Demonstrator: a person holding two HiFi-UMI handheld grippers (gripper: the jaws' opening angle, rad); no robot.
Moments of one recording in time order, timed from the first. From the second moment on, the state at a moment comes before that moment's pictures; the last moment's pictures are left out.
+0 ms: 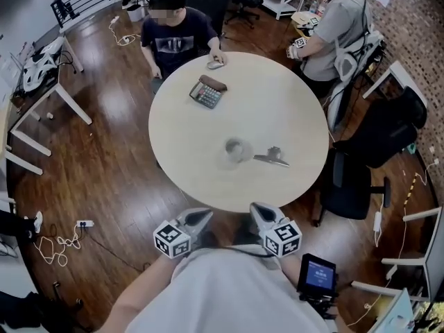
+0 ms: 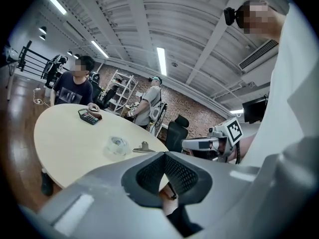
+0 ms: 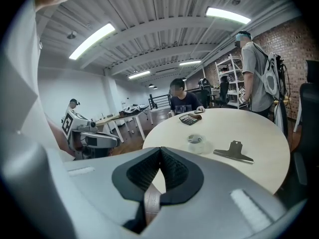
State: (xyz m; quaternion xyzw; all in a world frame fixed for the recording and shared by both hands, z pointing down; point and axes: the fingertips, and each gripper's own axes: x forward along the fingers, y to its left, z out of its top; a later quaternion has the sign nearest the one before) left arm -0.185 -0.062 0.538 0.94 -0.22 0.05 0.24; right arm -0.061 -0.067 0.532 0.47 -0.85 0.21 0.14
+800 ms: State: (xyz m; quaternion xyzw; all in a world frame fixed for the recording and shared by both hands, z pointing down) left arm -0.107 -0.165 0.548 0.94 -0.23 0.14 0.20; right arm -0.030 -0.169 0.550 0.40 -0.87 0.23 0.15
